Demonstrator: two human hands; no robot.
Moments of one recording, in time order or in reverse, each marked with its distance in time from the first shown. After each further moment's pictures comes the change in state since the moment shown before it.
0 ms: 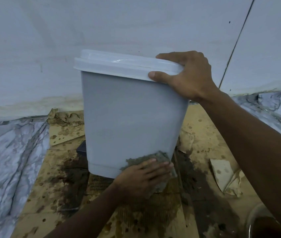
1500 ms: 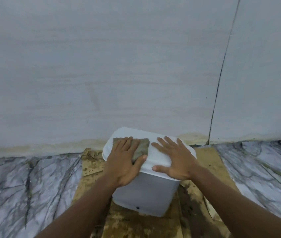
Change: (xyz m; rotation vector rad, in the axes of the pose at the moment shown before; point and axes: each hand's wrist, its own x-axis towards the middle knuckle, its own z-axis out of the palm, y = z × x) left_hand -0.014 -0.105 -0.257 -0.493 -0.072 -0.951; right_hand -0.114 -0.072 -0.056 -0.388 -0.580 -0.172
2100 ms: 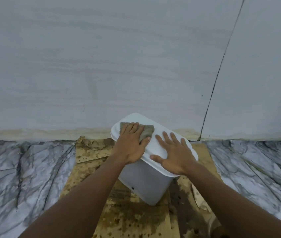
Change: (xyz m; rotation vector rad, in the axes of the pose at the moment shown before) left_hand 0.034 0.018 0.017 -0.129 0.002 -0.001; right_hand -0.019 -0.022 -0.003 -0.109 -0.073 0.197
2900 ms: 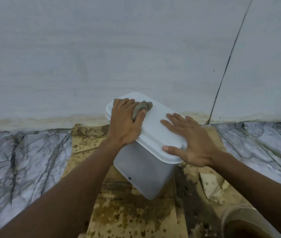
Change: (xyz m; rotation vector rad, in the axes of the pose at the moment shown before) left_hand 0.046 -0.019 0.018 -0.179 0.388 0.117; right_hand 0.019 0.053 0.010 0.205 0.210 -0.247
